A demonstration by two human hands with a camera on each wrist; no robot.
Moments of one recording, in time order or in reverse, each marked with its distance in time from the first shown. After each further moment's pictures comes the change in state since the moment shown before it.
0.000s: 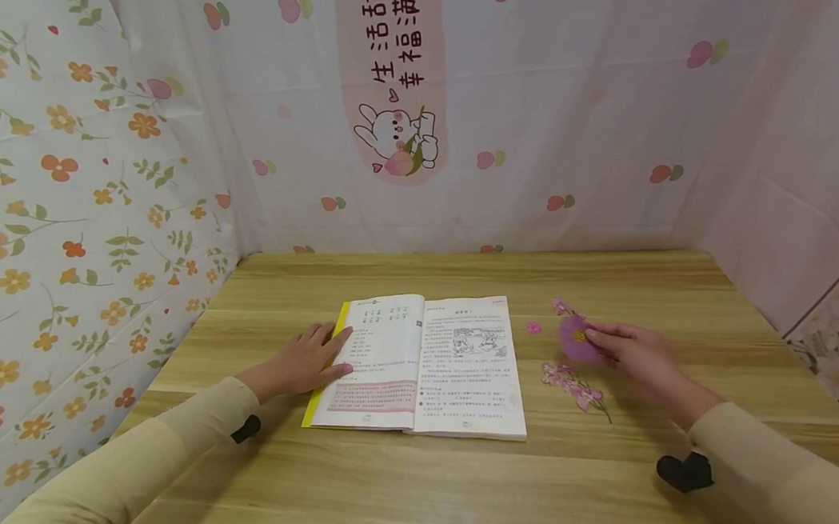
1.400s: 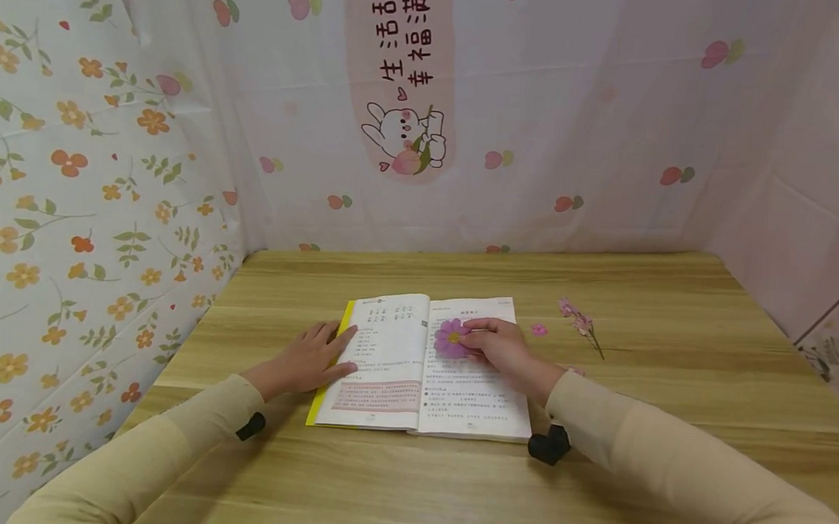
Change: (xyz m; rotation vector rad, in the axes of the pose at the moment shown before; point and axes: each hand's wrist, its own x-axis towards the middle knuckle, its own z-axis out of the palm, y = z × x) left_hand -0.002 -0.001 0.000 -0.002 0.042 0.014; right_hand 0.057 -0.012 0.177 0.004 -0.019 0.103
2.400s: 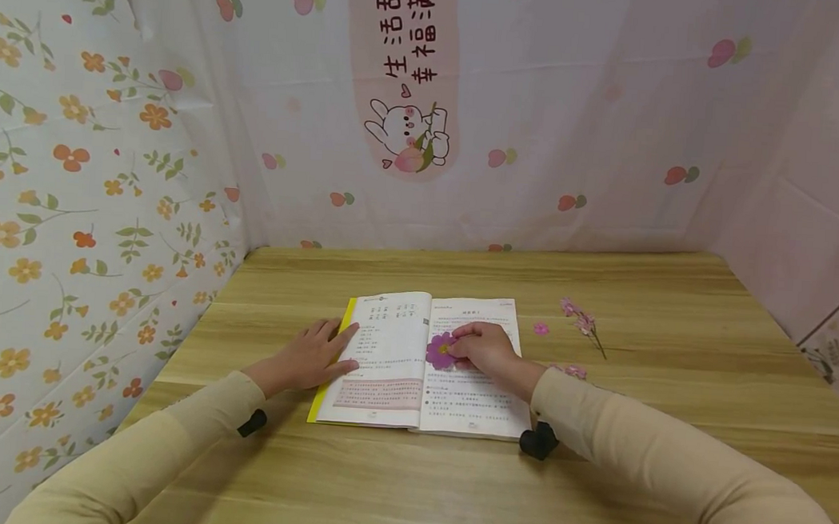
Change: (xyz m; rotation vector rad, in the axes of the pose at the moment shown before) left_hand 0.002 -0.003 0.002 0.001 -0.027 -0.008; right_hand 0.009 0.006 0.023 -0.136 -0.001 0.001
